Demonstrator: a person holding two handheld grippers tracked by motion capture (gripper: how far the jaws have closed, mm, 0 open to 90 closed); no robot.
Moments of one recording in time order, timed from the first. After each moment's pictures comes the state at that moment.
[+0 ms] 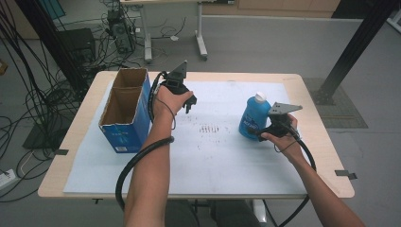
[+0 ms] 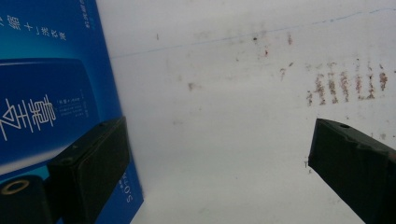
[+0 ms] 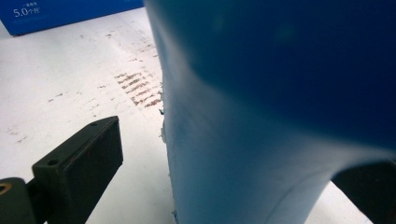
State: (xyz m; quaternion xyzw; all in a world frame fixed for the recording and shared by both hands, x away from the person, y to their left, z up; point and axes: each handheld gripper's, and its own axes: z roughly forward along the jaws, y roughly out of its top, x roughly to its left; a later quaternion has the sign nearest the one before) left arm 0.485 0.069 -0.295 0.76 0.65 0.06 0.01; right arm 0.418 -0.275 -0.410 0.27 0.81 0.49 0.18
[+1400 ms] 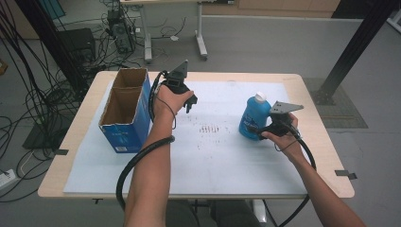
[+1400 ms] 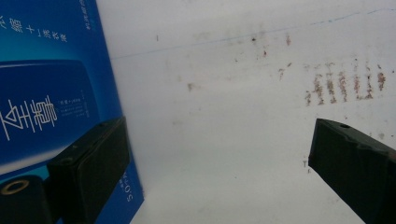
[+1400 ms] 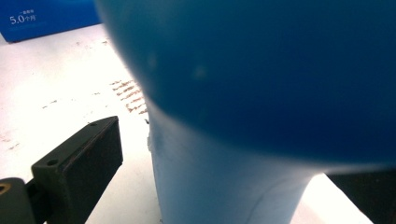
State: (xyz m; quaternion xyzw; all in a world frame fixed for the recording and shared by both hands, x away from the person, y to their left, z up) left arm 0.486 0.066 -0.294 0.76 0.64 0.07 0.00; right arm 0.421 -0.277 -0.408 0.27 0.80 0.50 0.19
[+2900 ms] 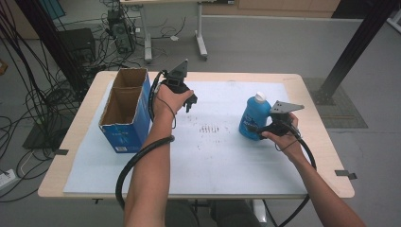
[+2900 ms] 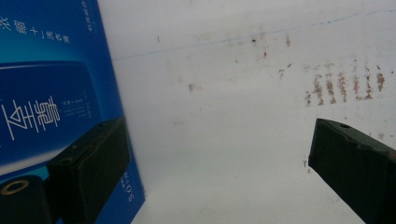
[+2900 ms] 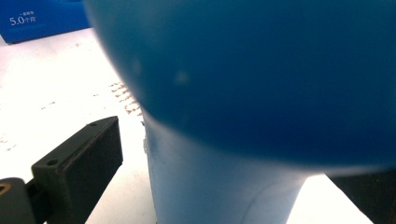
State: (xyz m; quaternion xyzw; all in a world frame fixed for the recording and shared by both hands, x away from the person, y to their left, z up) left arm 0.486 0.067 -0.293 0.76 0.64 0.07 0.00; right arm 0.422 -0.278 -0.409 0.27 0.80 0.50 0.19
